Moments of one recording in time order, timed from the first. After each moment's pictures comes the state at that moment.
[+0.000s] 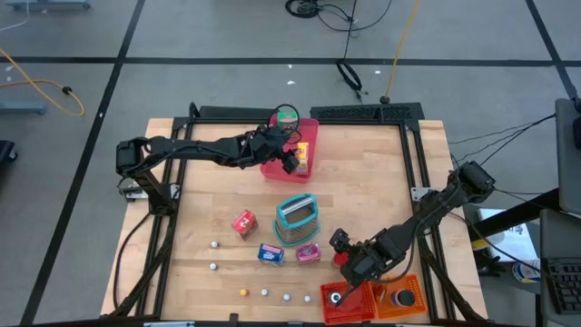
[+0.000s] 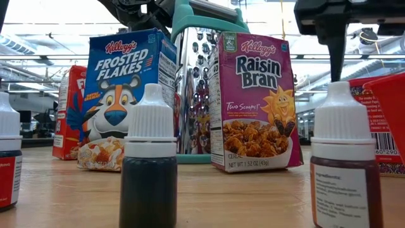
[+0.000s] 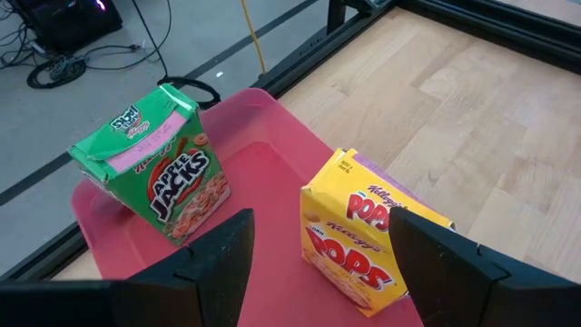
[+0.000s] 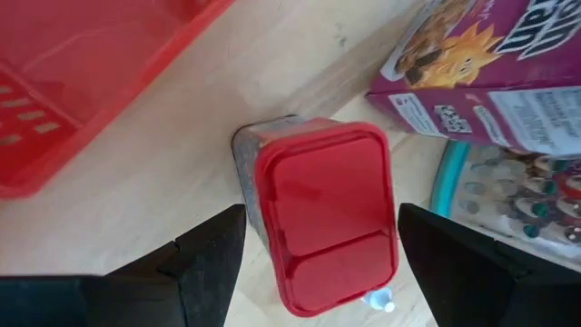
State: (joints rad) left arm 0.25 1.67 1.17 -0.13 -0.37 -0.27; right arm 0.63 1.66 1.15 -0.77 0.21 -0.34
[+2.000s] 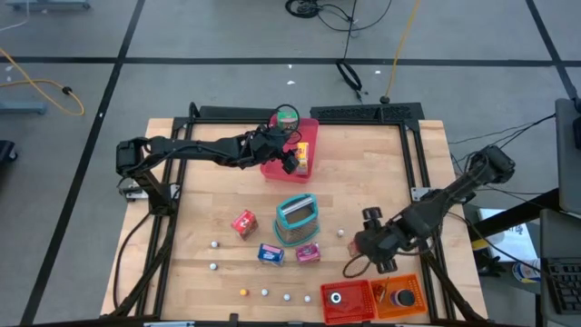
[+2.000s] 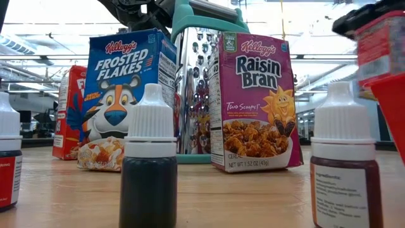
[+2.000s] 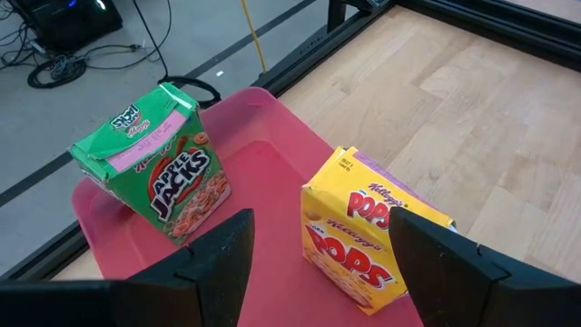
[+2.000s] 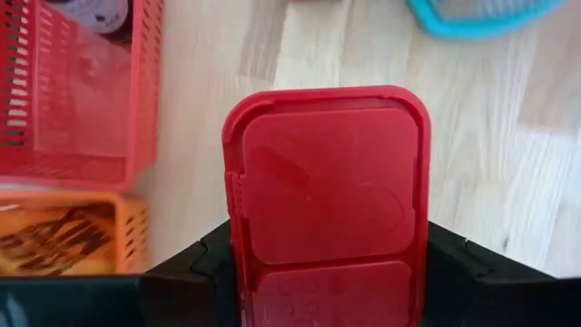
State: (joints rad) left arm 0.25 1.67 1.17 -0.14 -0.37 -0.26; right arm 0.61 1.36 1.05 -0.97 0.10 0.42
